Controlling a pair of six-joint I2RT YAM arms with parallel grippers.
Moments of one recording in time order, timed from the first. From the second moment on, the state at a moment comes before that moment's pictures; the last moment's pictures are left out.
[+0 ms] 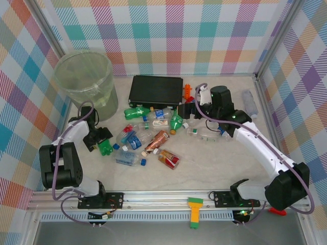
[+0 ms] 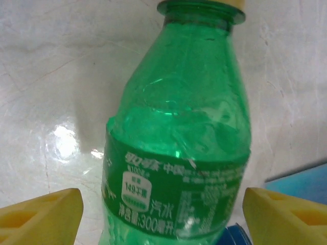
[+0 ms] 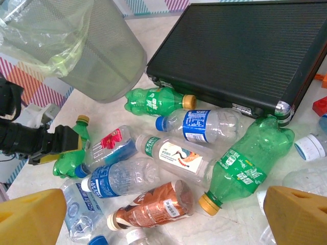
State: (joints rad) left arm 0.15 1.52 0.91 -0.81 0.06 -0.50; right arm 0.47 1.27 1.13 -0.40 -0.37 0.32
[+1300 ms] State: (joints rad) left arm -0.40 1.28 1.17 -0.93 -0.25 -0.50; right arm 0.51 1.34 1.22 -0.40 -0.39 0.30
